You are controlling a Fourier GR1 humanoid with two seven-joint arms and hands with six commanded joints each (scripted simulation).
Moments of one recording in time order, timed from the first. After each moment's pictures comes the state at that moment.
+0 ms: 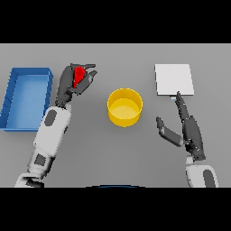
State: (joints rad) left arm -0.60 0.03 0.00 -1.00 -0.19 0.17 -0.14; right arm 0.10 -0.08 0.11 -1.71 0.21 -0.01 -0.12
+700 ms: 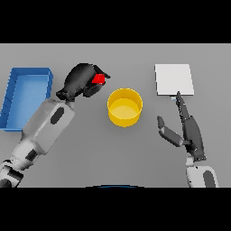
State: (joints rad) left arm -0.71 0.25 -0.42 -1.11 -0.57 0.03 0.08; right arm 0.11 -0.08 0.12 -1.74 0.23 -0.02 -0.09
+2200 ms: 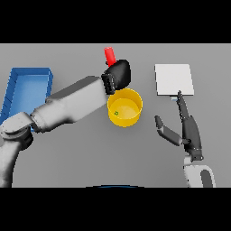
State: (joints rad) left arm -1.30 0.22 -1.22 -0.71 -1.13 -0.26 -0.08; right arm 0.10 -0.06 0.11 -1.71 0.25 -0.06 -0.09
